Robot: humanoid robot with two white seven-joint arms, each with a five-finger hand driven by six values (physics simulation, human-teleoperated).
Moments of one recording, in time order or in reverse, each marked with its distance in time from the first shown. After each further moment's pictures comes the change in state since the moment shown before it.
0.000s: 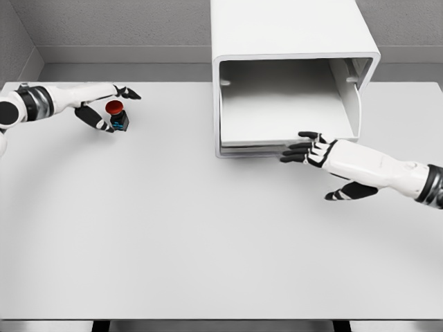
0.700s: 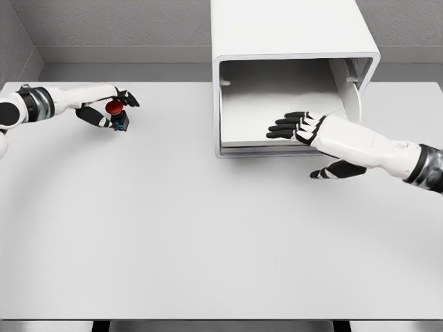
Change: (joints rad) left arm 0.000 -0.005 0.000 0.005 -0.004 0.000 -0.001; right arm -0.021 0.128 -0.104 -0.008 -0.005 0.000 0.076
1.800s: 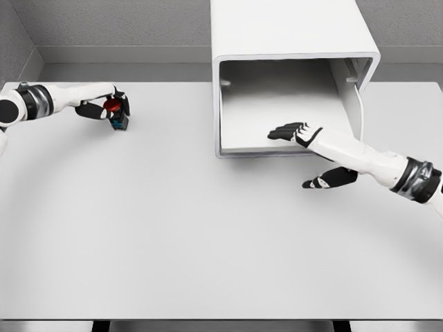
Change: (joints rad) left arm -0.020 -0.005 0.001 0.022 0.005 0.000 -0.007; right arm 0.083 0.060 -0.029 0.080 -0.099 0.019 0.028
